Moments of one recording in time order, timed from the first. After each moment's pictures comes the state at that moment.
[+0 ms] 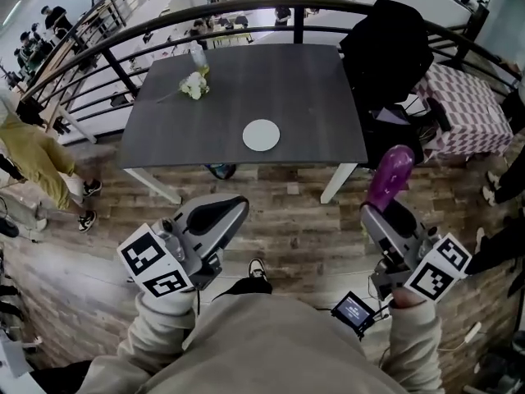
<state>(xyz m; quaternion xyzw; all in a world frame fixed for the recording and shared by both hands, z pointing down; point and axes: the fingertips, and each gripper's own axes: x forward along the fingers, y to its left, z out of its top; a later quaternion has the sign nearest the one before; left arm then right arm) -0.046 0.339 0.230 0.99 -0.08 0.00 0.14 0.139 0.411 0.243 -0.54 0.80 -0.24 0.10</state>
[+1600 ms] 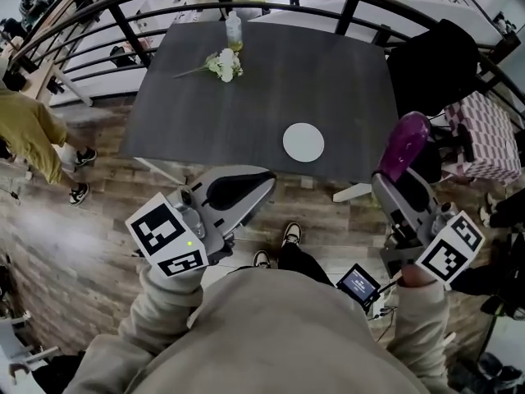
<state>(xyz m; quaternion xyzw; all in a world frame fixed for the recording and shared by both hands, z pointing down) -0.112 0.140 0.247 0.99 -0.08 -0.02 0.14 0.050 0.172 0.237 -0.53 0.82 -0.23 0.03</state>
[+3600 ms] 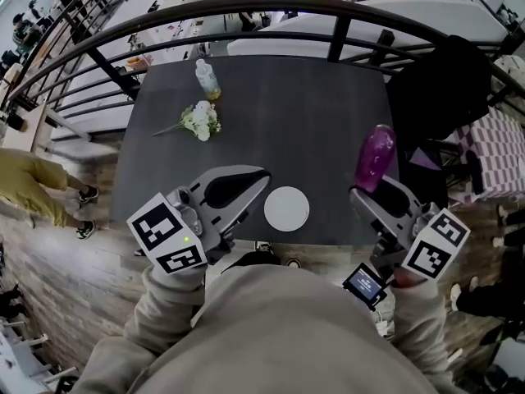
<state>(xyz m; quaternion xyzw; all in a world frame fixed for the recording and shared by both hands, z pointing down) 0.031 -0.054 0.248 0.99 -0.07 0.00 0.15 0.166 -0.006 0.277 -0.48 0.83 -0.28 0.03</state>
